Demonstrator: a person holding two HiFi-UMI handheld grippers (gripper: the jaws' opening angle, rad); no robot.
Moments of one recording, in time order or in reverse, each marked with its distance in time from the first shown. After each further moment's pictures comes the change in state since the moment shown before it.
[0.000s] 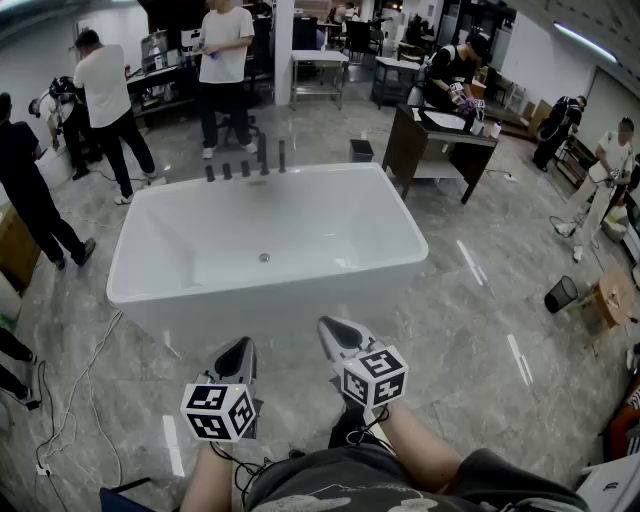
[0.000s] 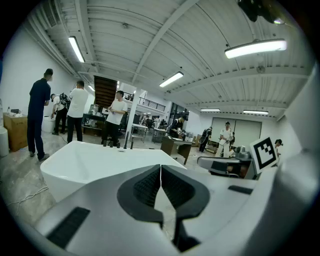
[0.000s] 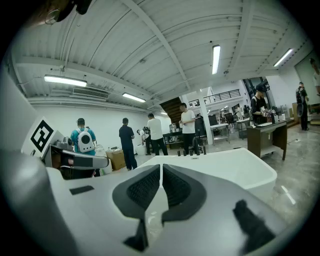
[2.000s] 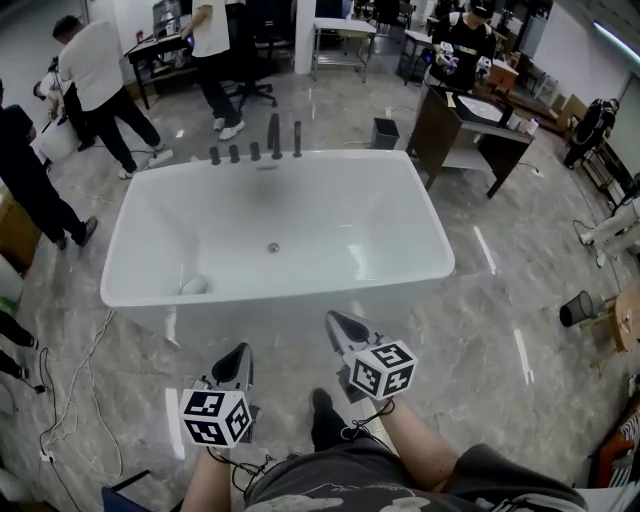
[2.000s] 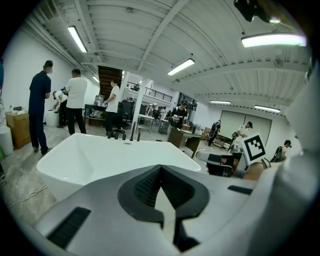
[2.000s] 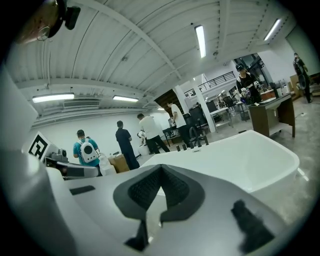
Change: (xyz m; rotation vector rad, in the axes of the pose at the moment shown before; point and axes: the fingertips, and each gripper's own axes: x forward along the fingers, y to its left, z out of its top) left arm 0.126 0.065 0.011 -0.040 0.114 0.069; right arm 0.134 -0.112 0.000 0.177 0.049 0.072
